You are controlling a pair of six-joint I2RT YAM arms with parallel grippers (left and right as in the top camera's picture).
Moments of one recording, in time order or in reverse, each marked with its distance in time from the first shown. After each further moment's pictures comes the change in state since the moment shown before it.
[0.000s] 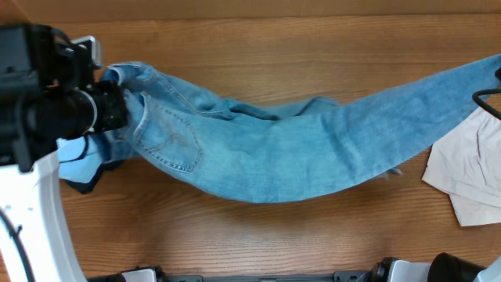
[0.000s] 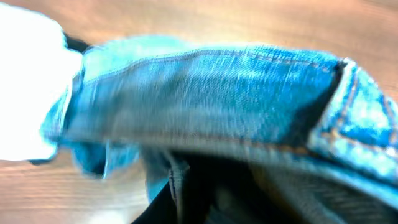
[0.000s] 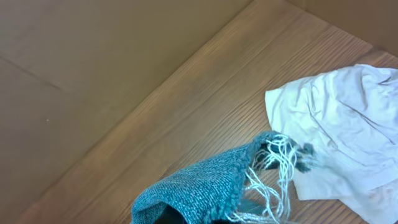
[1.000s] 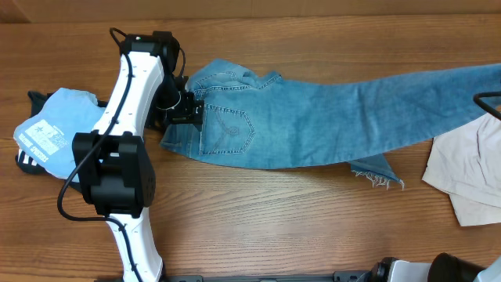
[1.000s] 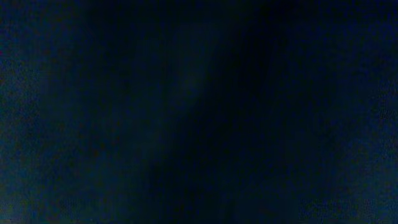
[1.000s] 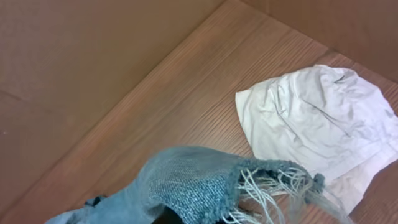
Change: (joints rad) left arm -0.205 0.656 -0.231 0.158 -0.108 0.035; right arm 0.000 0.000 0.000 -0.039 0.115 0.000
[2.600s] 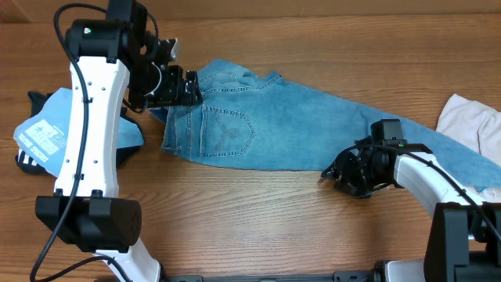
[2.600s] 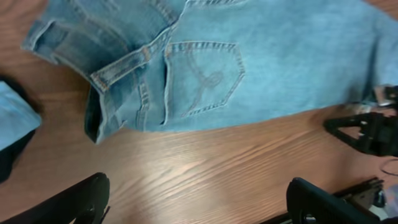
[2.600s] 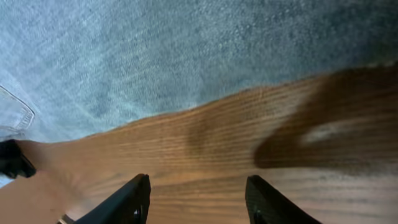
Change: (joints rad) left arm 0.033 -0.255 0.197 -0.108 0.223 0.082; right arm 0.339 0.059 -1.587 0.917 -0.635 0.087
